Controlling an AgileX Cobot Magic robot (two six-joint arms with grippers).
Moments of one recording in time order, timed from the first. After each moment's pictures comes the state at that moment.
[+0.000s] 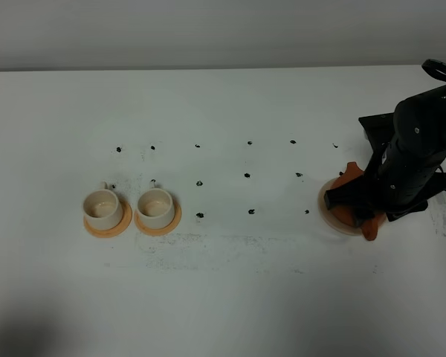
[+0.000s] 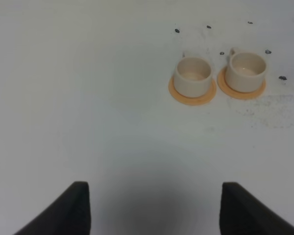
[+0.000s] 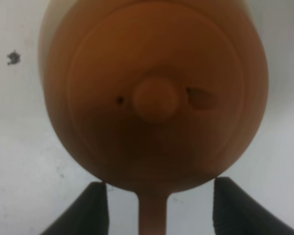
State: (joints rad) left arm 0.00 -0.01 -0.51 -0.06 1.06 0.09; right arm 0.27 1.81 -1.07 -0.04 0.79 0.12
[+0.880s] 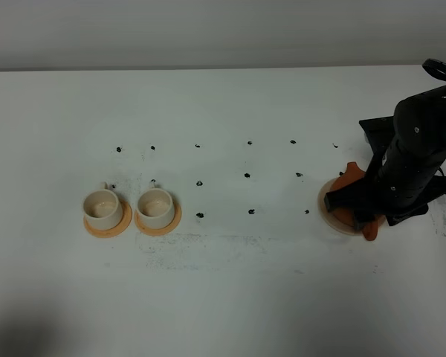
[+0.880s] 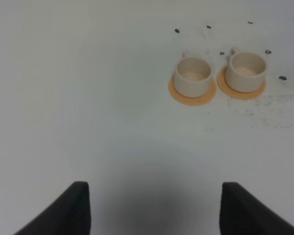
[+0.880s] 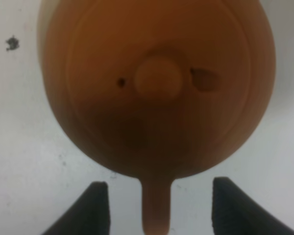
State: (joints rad) left arm 0.00 -0.01 -0.51 -0.06 1.06 0.09; right arm 0.27 1.81 -1.07 -0.02 0.82 0.12
